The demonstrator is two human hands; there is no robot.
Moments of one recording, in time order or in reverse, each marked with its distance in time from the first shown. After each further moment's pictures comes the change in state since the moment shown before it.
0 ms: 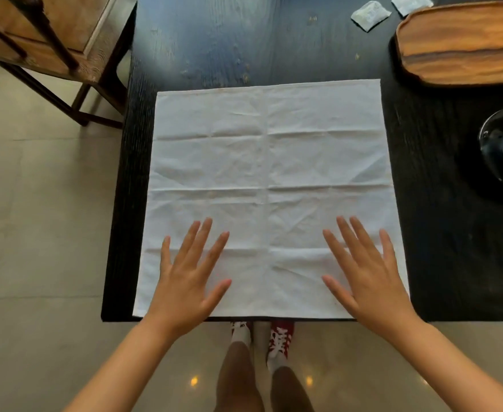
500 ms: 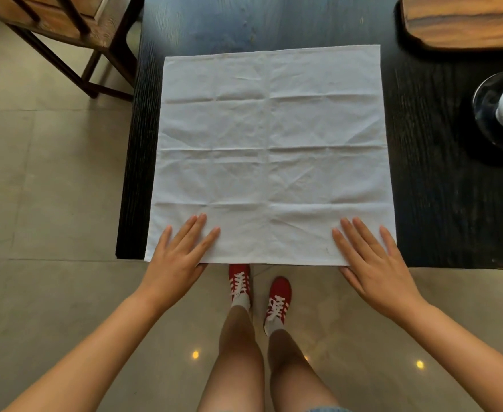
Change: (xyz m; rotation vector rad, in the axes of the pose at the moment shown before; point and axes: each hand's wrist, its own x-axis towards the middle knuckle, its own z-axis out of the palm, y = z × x) left_hand -0.067 -0.009 0.014 0.131 -0.138 0.001; right_hand -0.073 0.024 0.028 -0.148 -0.149 -0.091
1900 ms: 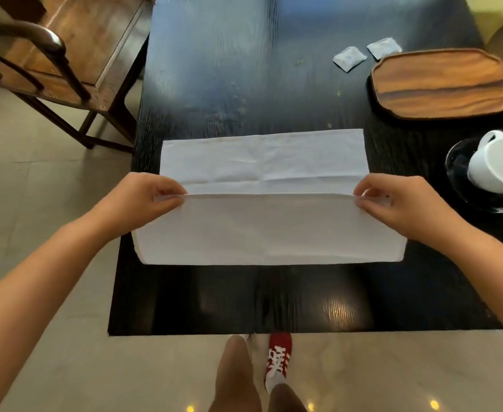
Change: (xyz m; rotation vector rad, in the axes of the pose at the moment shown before) left_hand 0.148 -0.047 -0.180 -0.339 0.071 -0.069; right_hand 0.124 0.069 -0.174 0.578 0.165 0.156
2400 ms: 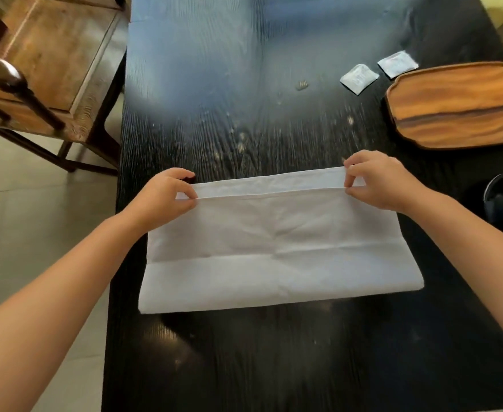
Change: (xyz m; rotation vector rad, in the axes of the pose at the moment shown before) left_hand 0.150 -0.061 0.022 0.114 -0.083 -0.005; right_hand 0.161 0.046 0.023 -0.286 -0.090 0.064
